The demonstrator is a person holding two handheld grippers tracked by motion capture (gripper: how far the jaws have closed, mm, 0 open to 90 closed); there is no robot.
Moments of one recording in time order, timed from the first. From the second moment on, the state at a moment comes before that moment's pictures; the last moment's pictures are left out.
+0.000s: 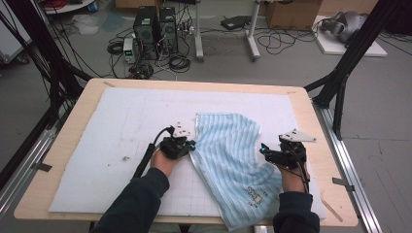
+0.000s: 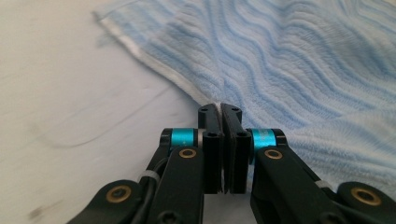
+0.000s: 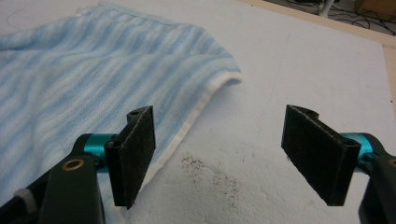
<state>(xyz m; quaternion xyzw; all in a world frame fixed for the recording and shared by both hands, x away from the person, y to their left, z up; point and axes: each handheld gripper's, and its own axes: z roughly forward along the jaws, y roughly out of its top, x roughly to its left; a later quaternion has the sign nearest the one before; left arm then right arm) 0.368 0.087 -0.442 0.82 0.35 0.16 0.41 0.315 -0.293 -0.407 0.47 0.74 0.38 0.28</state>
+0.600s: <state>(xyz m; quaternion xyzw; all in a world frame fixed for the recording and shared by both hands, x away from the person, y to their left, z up) 0.384 0.192 -0.437 0.76 0.45 0.20 0.41 0.331 -0.253 -0.416 0.45 0.77 0.38 0.25</state>
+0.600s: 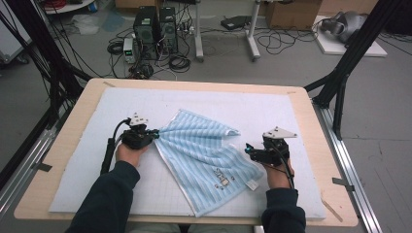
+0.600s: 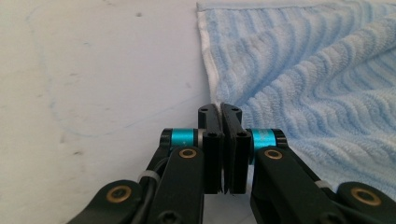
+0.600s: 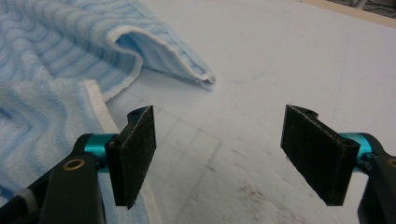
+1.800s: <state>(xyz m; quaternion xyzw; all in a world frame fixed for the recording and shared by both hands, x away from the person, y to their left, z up) 0.369 0.238 -0.433 0.72 0.47 0.19 0.47 0.411 -0.108 -0.413 0.32 0.87 0.36 0.14</state>
